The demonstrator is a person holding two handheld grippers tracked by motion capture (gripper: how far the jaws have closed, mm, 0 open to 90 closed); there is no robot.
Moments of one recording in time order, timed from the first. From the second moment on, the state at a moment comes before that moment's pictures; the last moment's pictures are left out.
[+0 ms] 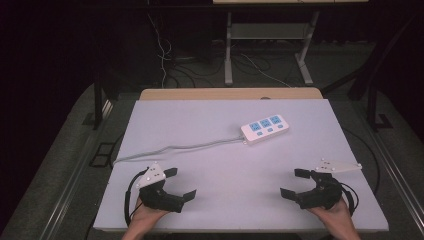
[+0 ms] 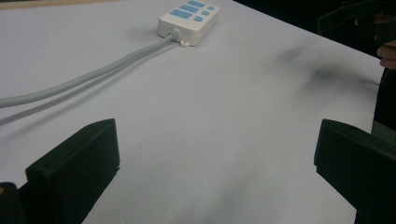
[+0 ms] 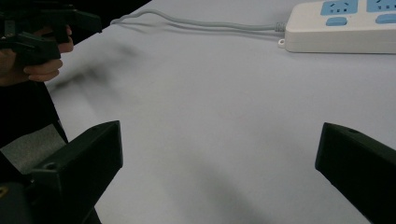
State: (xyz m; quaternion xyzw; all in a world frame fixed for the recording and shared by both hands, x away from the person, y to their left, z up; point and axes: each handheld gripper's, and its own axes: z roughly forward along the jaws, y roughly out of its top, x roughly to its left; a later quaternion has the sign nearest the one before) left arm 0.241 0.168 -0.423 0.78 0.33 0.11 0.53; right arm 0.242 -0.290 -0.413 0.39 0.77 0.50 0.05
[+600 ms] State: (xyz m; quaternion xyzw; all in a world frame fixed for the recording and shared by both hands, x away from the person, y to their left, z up) left arm 0.241 0.169 -0.423 0.78 0.33 0.10 0.53; right arm 0.242 -0.289 -0.414 0.39 0.78 0.50 0.04
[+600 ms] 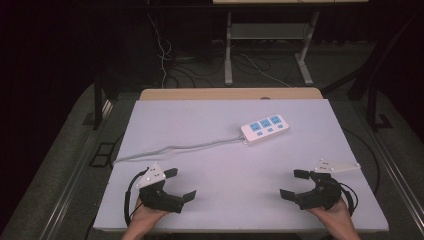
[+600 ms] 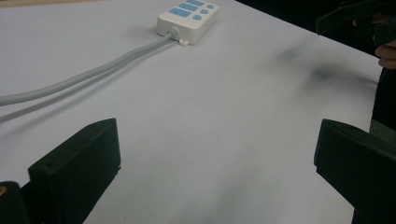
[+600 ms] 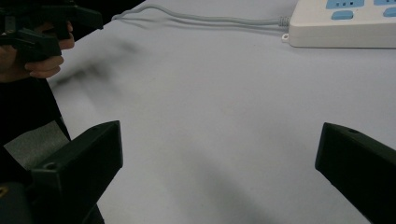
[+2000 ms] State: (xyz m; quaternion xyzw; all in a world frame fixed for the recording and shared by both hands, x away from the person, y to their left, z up) left arm 0.239 0.172 -0.422 0.78 0.33 0.11 0.52; right arm 0.268 -0.272 -0.400 0.39 0.80 0.46 0.02
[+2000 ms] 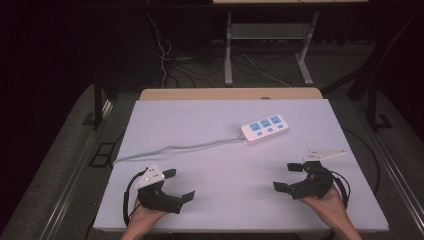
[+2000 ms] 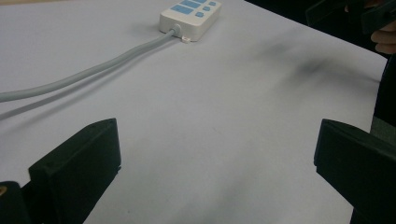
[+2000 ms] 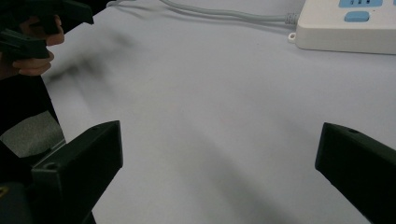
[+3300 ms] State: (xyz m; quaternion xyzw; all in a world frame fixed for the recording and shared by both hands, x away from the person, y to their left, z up) left arm 0.238 0.174 -0.422 0.78 0.34 0.11 0.52; right arm 0.324 -0.257 -0.369 0.37 0.83 0.43 0.03
